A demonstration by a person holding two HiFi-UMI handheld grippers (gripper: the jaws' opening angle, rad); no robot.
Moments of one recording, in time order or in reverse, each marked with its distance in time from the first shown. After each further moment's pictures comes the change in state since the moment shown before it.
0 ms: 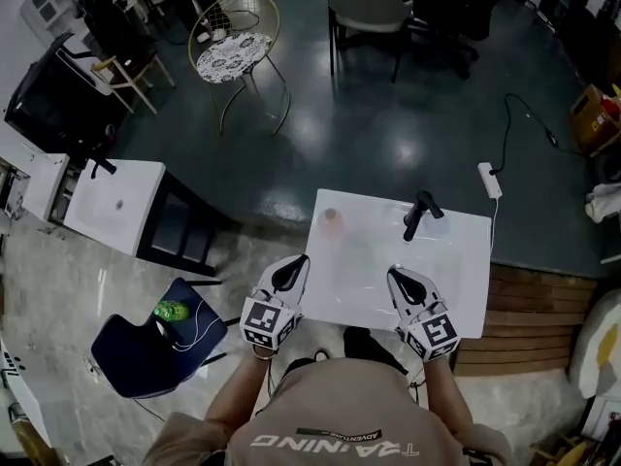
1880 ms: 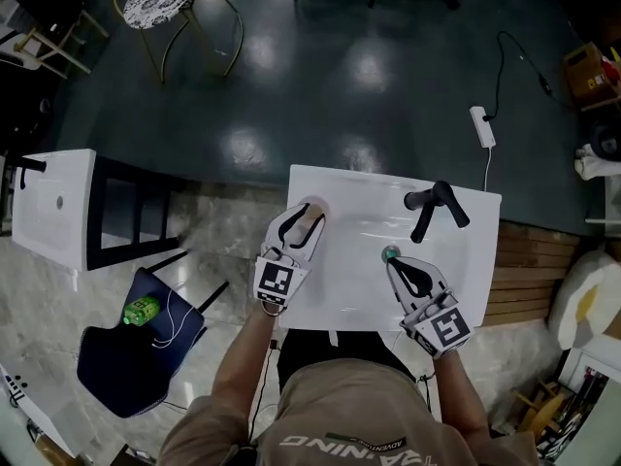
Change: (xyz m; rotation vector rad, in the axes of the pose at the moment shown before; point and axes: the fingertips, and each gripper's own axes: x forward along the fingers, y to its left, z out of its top) left arm 0.173 0.050 -0.114 0.051 -0.031 -0.147; right arm 0.074 -0.050 -0.053 0.037 0.195 0.013
